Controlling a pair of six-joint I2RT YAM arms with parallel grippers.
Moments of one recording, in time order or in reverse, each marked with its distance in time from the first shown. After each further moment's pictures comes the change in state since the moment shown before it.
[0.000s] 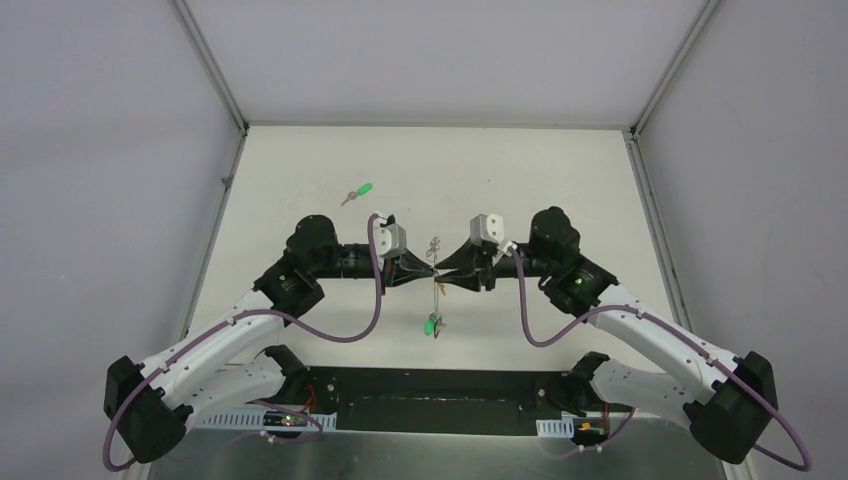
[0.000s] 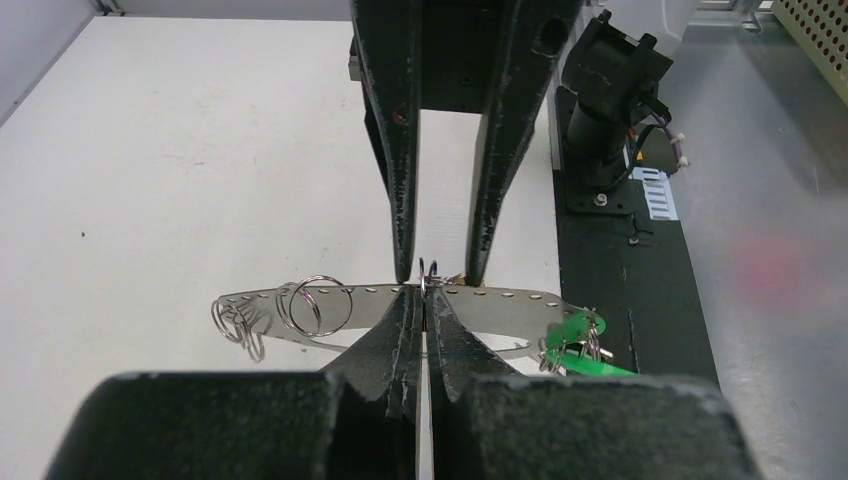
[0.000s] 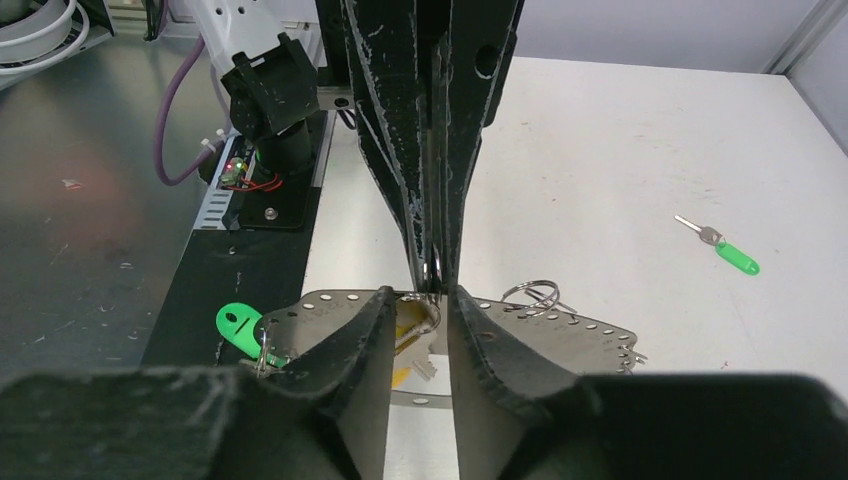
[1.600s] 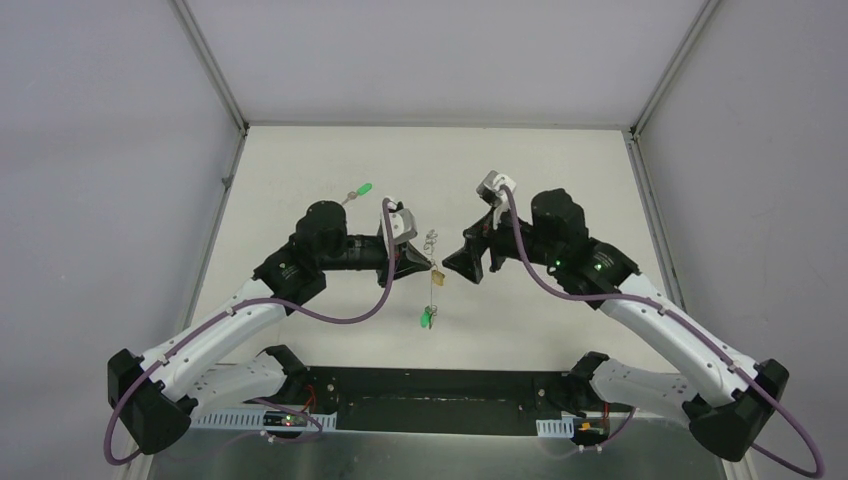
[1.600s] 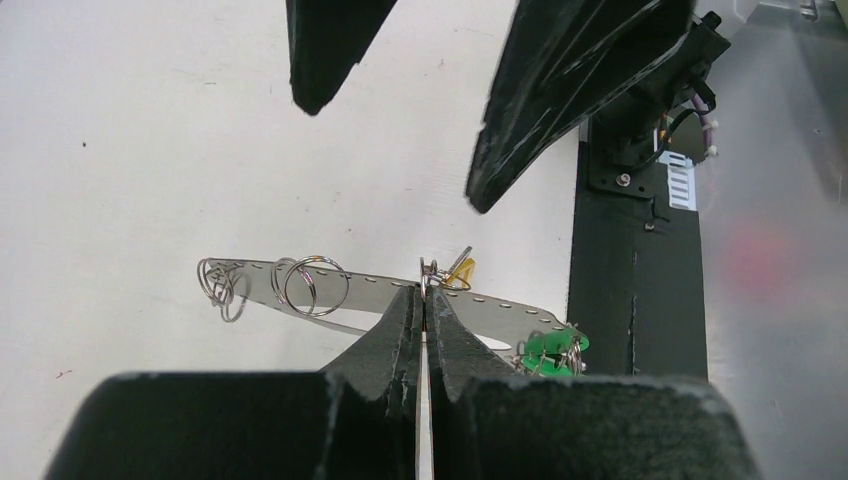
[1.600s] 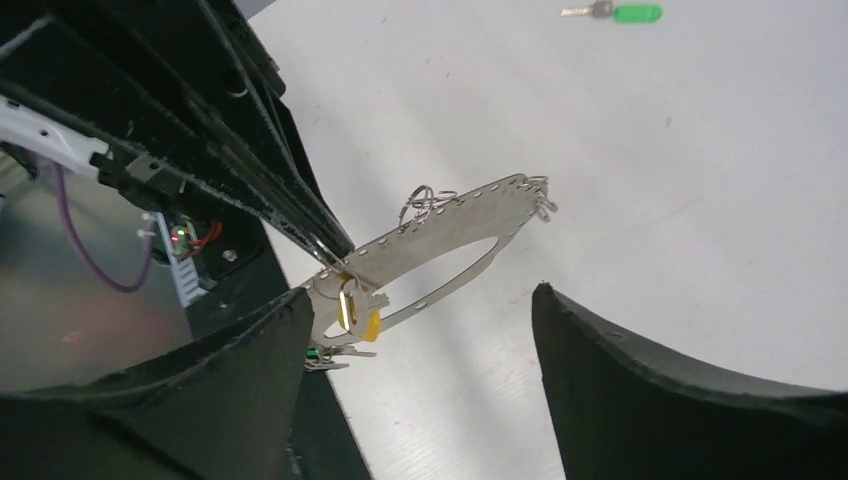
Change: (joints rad) left arm 0.000 0.064 0.136 -0.238 -0.108 0.017; right arm 0.001 0.055 0.291 -0.499 0.458 0.329
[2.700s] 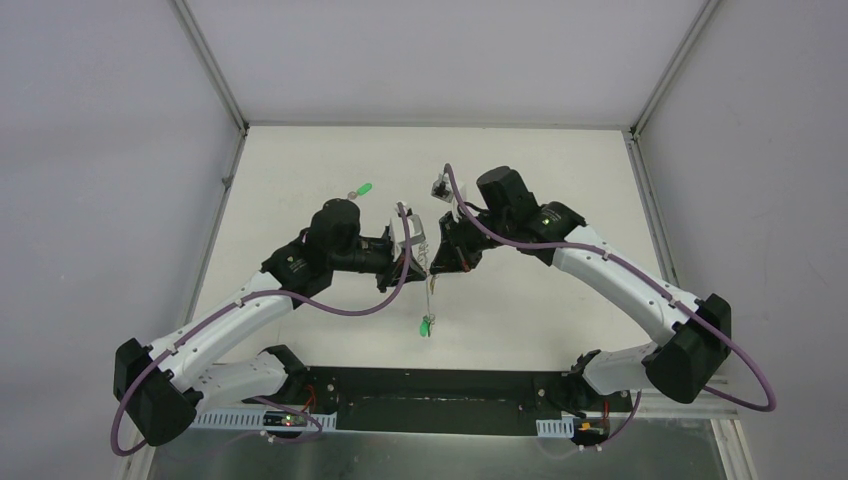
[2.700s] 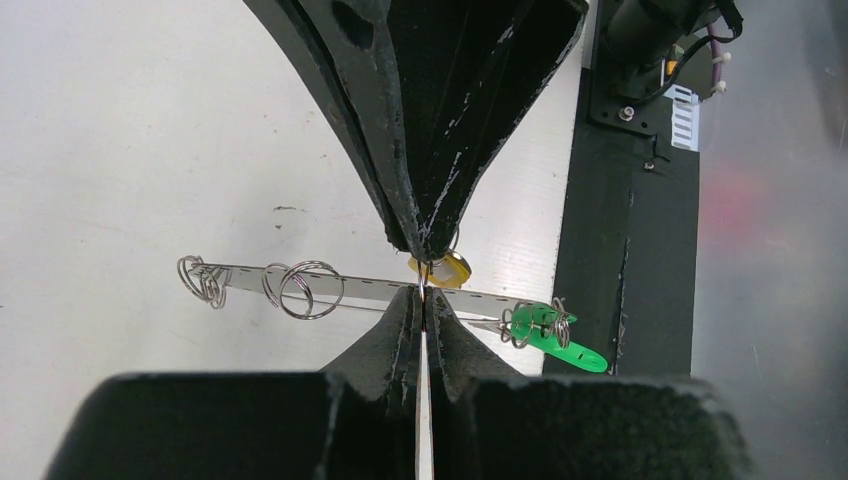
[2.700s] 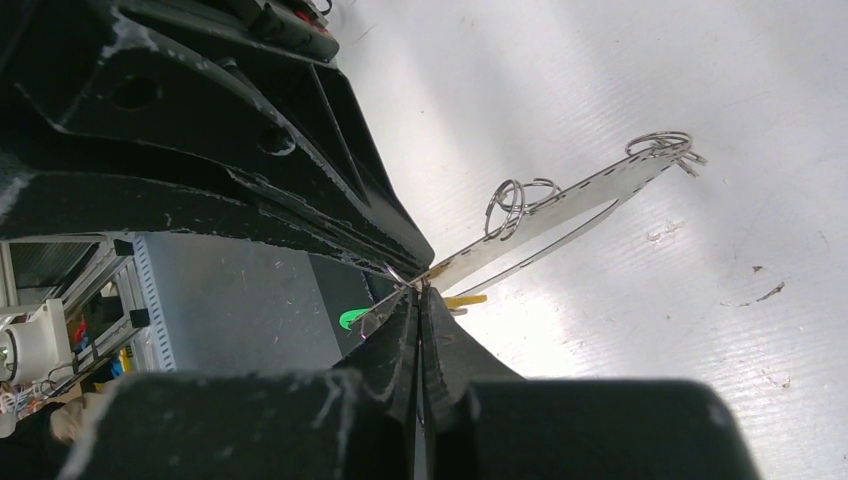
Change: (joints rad) left arm 0.002 0.056 0.014 -0.143 0.006 0.039; right arm 0.001 0.309 0.203 -0.233 -0.258 0.022
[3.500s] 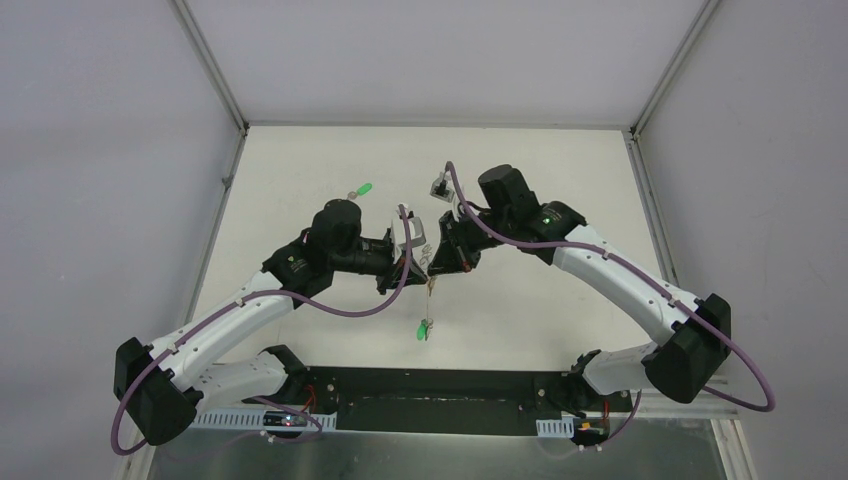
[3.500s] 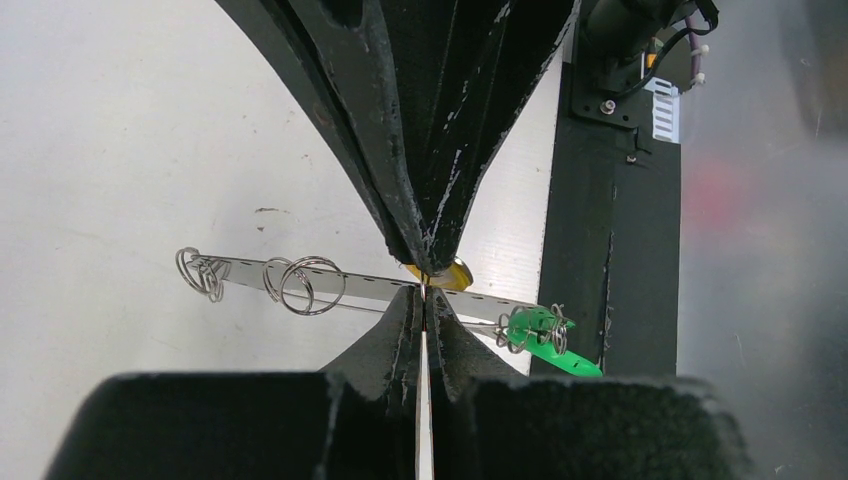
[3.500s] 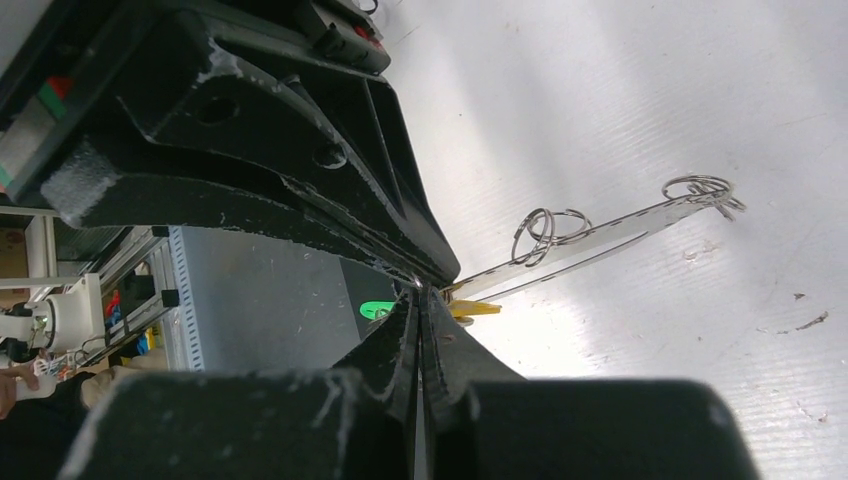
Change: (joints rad) left arm -0.002 0.003 0.000 -0.010 0.024 0.003; right arm -0.006 0.000 -0.003 0.023 -0.100 0.000
